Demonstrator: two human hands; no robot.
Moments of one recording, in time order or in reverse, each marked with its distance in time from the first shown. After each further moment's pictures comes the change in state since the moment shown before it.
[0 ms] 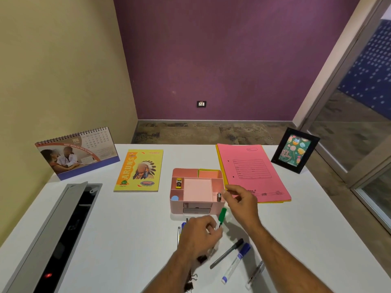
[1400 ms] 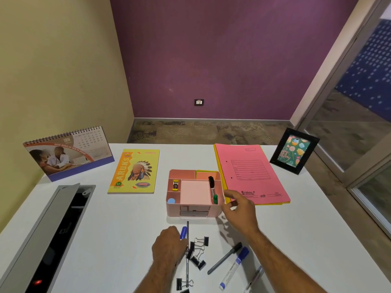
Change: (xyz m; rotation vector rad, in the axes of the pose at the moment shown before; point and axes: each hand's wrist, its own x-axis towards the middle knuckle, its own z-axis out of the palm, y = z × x) left_hand 0.007 -0.071 -0.005 0.249 -0.047 -0.421; right_hand 0.004 0.020 0.003 -0.190 -0.049 -0.069
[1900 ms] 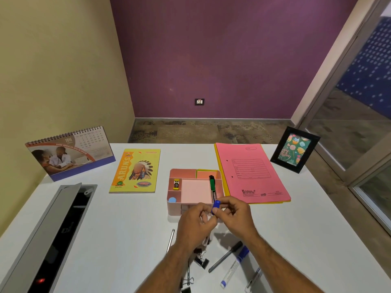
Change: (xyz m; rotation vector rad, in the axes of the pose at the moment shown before) left_hand -0.011 0.068 -0.019 -0.577 0.117 0.466; right_hand -0.018 -0.004 0.007 0.289 -0.110 -0.067
